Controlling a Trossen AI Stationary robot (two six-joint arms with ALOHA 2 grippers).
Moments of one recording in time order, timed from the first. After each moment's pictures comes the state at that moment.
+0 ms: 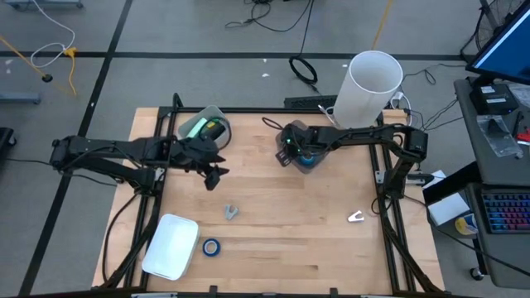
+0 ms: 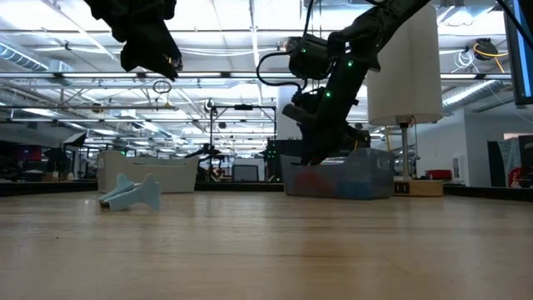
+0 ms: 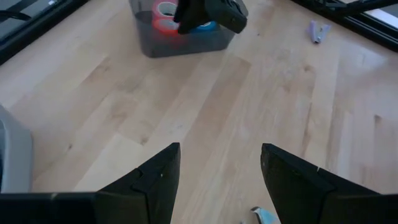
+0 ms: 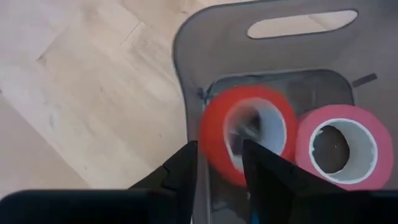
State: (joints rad) left arm 0.03 1.03 0.88 -0.56 -0.13 -0.42; right arm -0.30 1.75 1.14 -0.43 0.18 0.55
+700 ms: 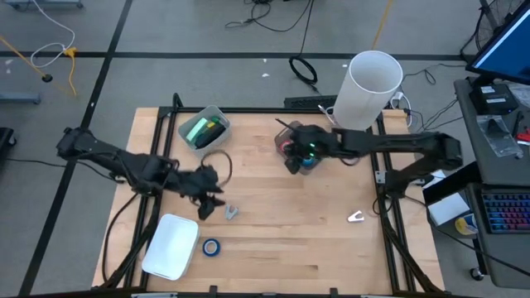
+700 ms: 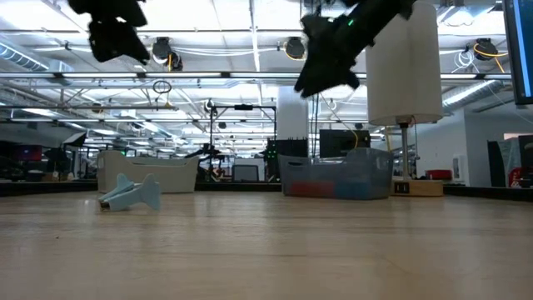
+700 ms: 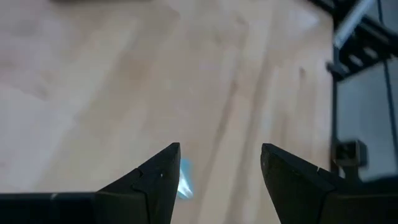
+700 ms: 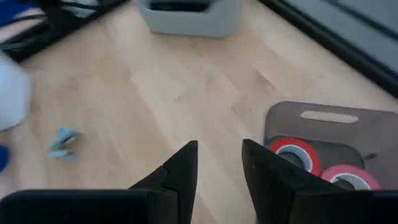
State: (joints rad) left arm -0.29 1.07 0.88 -0.56 -0.13 -0.67; right arm -0.17 1.46 1.12 -0.38 0.16 0.41
